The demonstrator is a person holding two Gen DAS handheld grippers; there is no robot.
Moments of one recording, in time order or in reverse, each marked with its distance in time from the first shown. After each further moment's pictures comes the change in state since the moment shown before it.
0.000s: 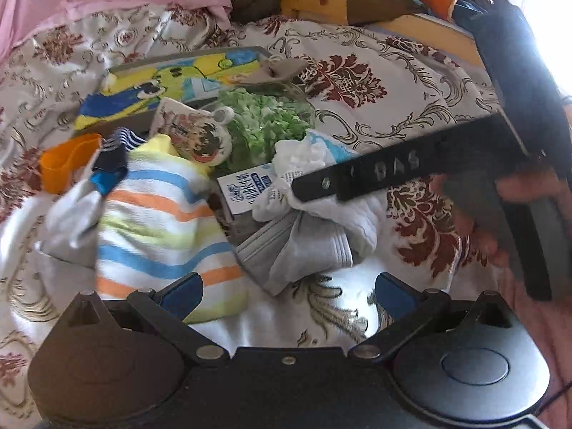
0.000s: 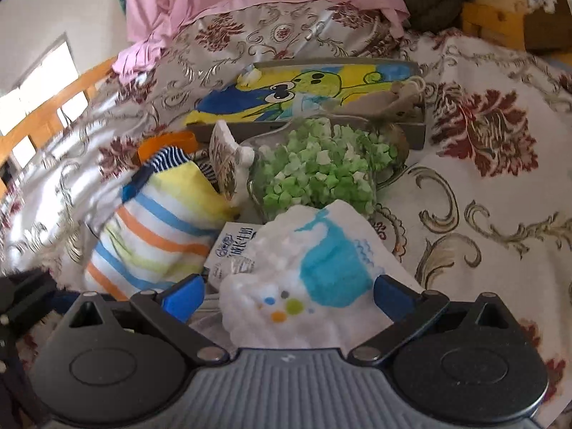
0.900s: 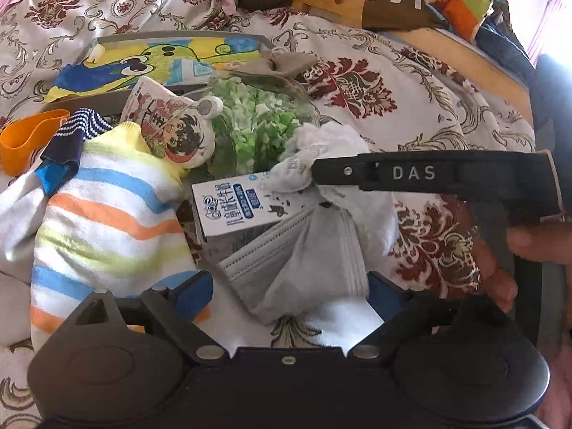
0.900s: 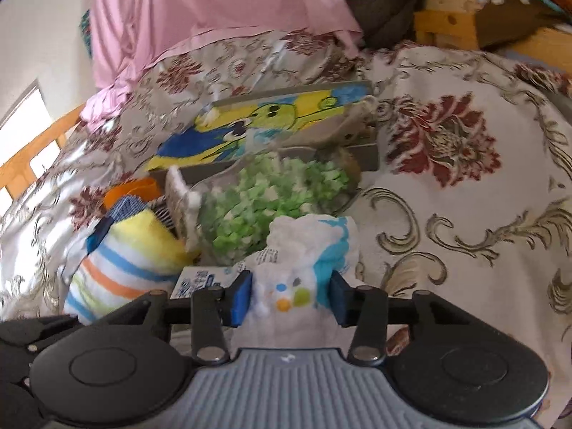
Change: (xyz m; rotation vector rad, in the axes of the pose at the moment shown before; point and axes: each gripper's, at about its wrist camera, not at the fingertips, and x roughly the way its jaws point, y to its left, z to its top) left arm 0.047 0.010 0.021 -0.116 -0.006 -0.081; right arm 0.000 -0.035 0.003 0.154 -0.117 -0.045
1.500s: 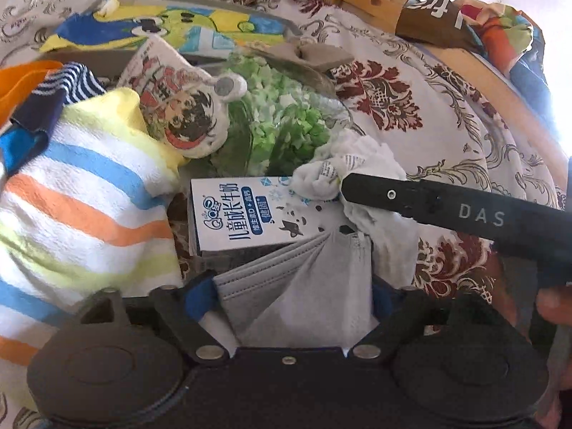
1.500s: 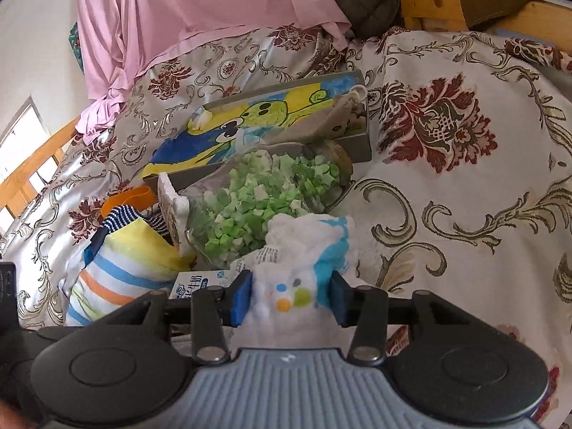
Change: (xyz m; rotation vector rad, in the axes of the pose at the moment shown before) left arm 0.038 0.022 0.015 -0.168 0.044 -0.059; right arm 0.006 -0.009 -0.001 0.050 0.008 0.019
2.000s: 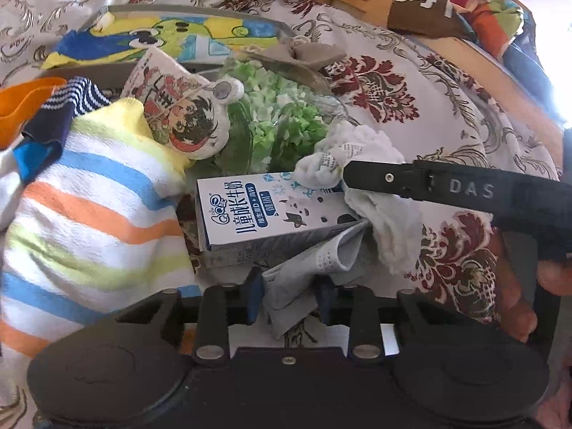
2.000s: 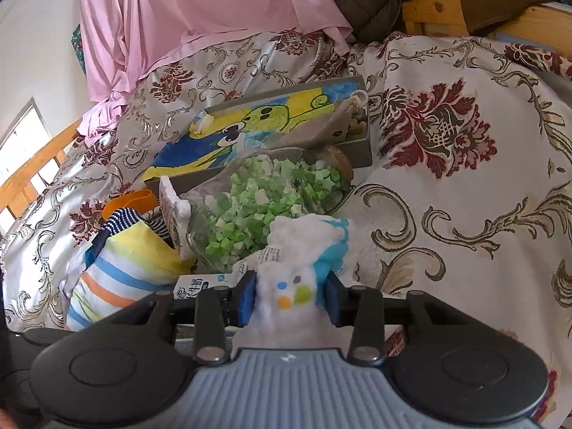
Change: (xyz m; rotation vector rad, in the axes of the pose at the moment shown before) left arm -0.013 -0.004 -0.007 0.074 -0.014 0.031; right arm -0.003 0.001 0.000 -0.007 -0.019 0.001
